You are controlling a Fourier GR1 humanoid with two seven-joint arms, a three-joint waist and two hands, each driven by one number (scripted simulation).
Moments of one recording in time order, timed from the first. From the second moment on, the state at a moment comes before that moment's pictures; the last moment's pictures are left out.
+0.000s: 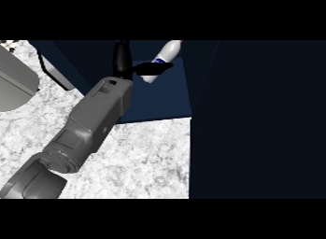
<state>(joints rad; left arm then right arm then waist) -1.19 0.06 -0.21 -0.14 0.45 0.57 -0.58 0.91 -0.13 0.07 -2.40 -0.20 0.46 -0.29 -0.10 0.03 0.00</state>
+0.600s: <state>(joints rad) -1.18 0.02 -0.15 -0.21 0.50 0.38 -0.68 0.94 -0.12 0.09 -2.41 -0.20 0.46 -0.27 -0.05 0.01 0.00</state>
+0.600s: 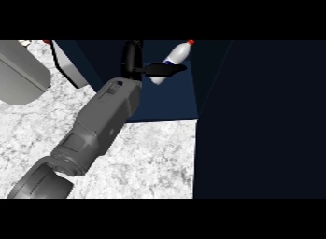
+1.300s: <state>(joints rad) -0.92 0.00 -0.30 -0.55 0.59 0.31 -0.63 0.94 -0.09 0.17 -2.42 -0.19 0.41 -0.22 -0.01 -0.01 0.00</state>
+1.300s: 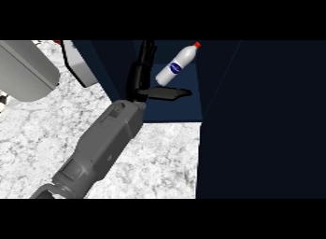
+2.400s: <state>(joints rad) -0.31 0.16 -0.58 -1.36 0.61 0.24 -0.51 0.95 -0.22 0.24 -2.47 -0.06 0.49 -0.23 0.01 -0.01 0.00</state>
